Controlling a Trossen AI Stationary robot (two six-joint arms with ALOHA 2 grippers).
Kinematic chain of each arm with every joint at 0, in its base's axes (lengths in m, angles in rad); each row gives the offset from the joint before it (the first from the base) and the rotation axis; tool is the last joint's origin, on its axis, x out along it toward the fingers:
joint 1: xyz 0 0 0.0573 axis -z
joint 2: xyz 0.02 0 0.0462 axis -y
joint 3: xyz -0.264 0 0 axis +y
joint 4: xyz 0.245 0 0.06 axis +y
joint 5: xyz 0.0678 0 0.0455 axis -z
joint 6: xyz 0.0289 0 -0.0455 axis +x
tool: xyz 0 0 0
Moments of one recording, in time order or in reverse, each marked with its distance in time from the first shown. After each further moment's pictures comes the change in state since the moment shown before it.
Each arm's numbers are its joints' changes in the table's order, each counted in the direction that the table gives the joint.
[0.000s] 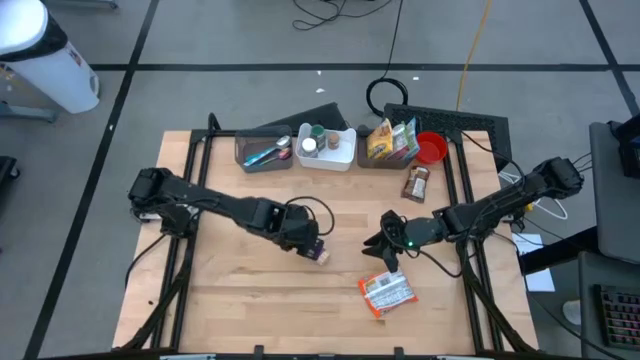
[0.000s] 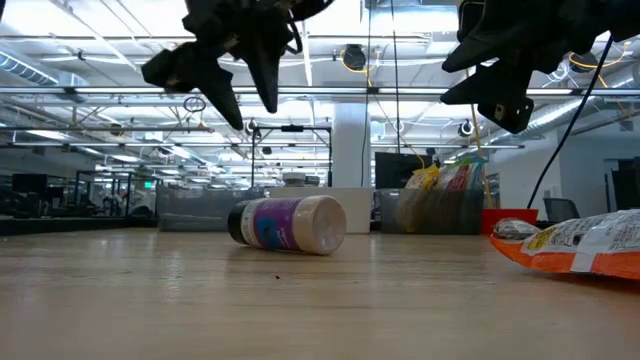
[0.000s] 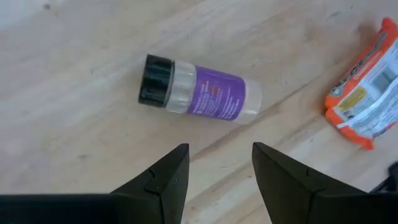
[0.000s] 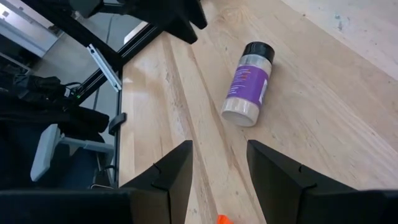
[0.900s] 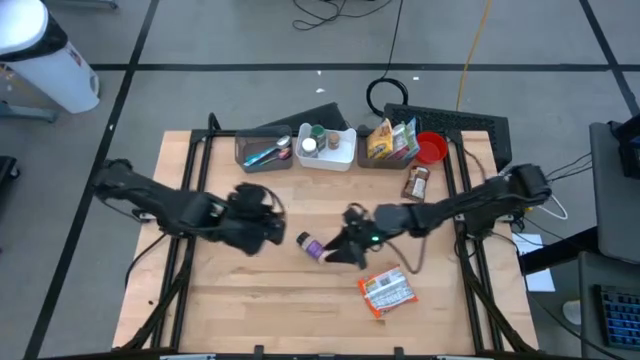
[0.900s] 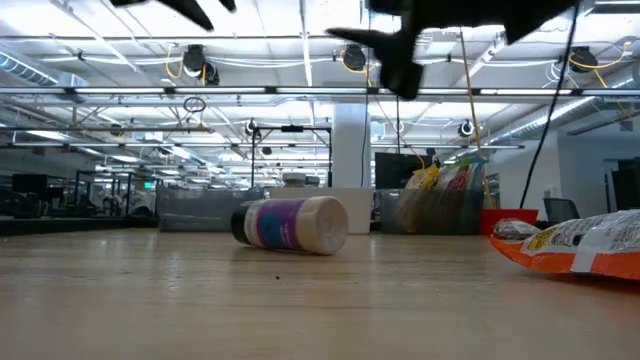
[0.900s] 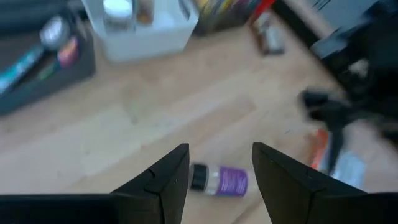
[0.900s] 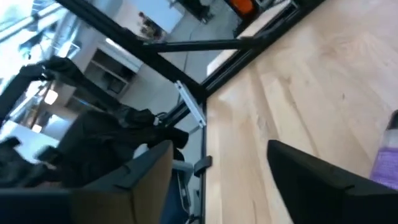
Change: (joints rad) left arm 0.174 0.330 0.000 0.199 -0.625 0.026; right arm 0.143 -0.359 -0.261 -0.386 -0.342 0.041
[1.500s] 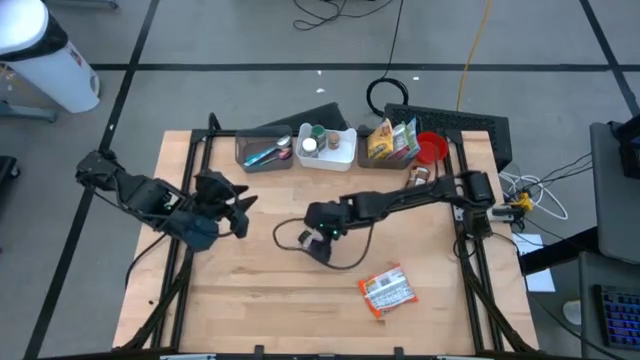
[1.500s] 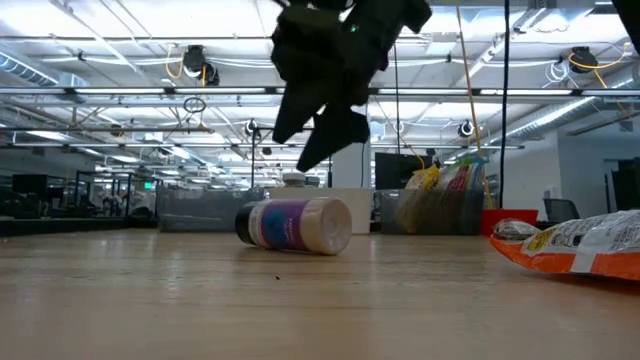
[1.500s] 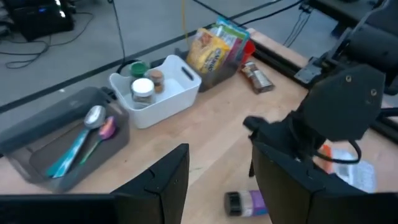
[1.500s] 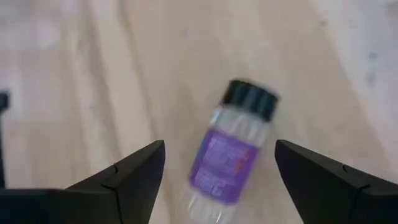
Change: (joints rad) left arm 0.136 0.222 0.000 0.125 -0.241 0.209; right arm 0.109 -0.423 -0.669 1.021 0.085 -0.386
